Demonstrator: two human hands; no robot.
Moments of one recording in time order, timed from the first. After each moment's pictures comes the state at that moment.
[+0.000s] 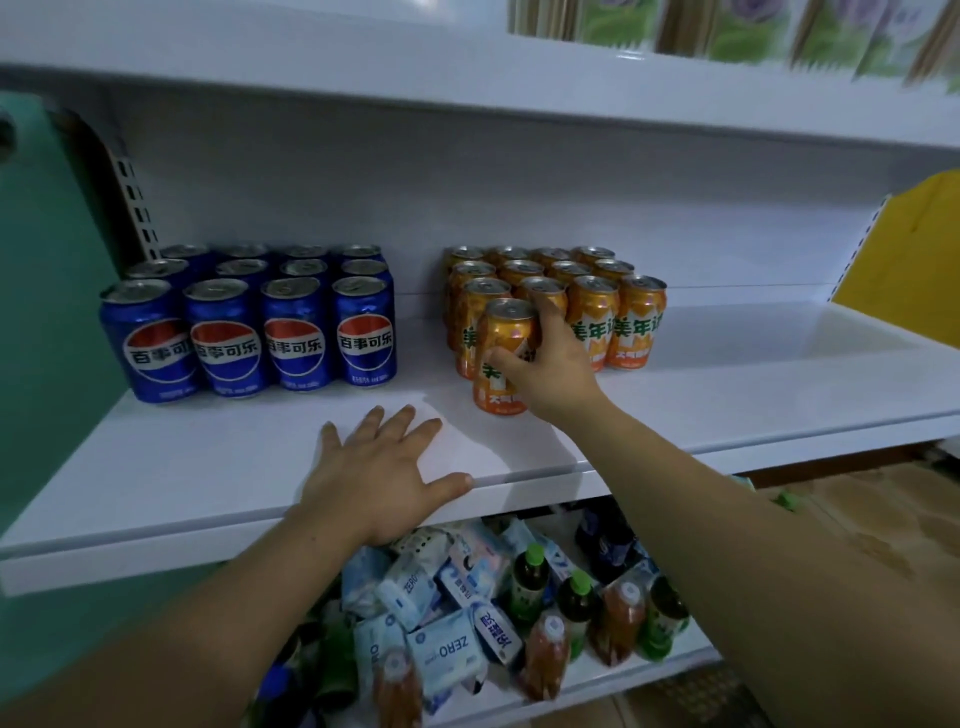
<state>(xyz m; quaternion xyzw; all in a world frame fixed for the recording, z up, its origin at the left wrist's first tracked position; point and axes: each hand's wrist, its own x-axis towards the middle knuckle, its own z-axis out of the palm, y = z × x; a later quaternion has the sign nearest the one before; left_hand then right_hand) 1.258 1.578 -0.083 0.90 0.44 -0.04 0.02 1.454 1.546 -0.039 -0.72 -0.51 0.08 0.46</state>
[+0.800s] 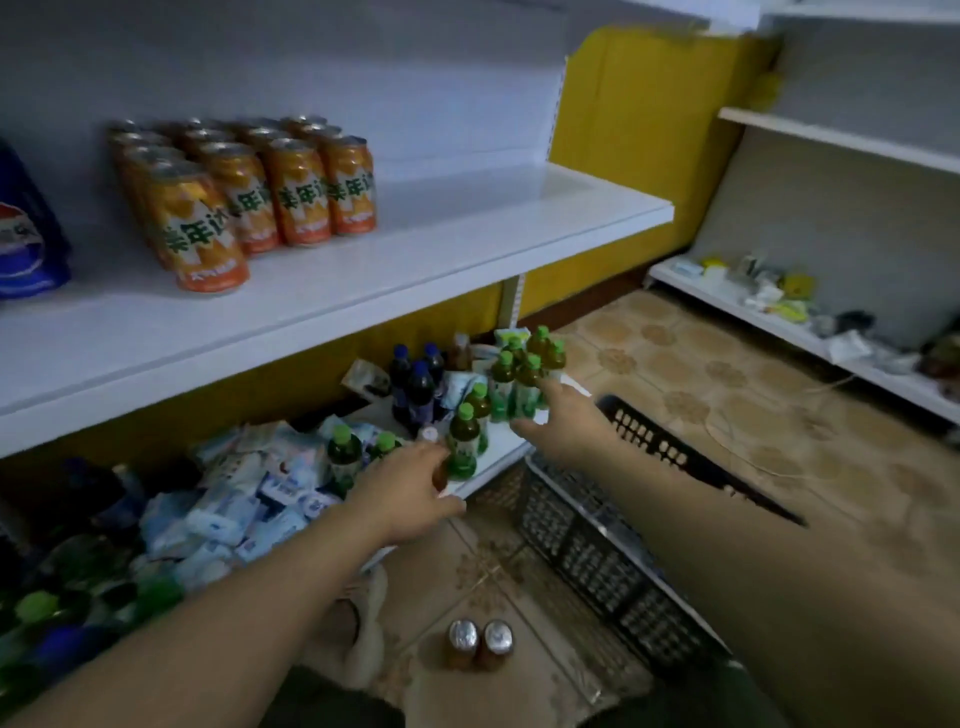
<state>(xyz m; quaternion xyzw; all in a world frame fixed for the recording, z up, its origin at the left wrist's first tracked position) 1.375 1.383 -0.186 0.96 0.18 -0.09 0.21 1.534 1.238 -0.148 -0.92 -0.31 0.16 0.17</state>
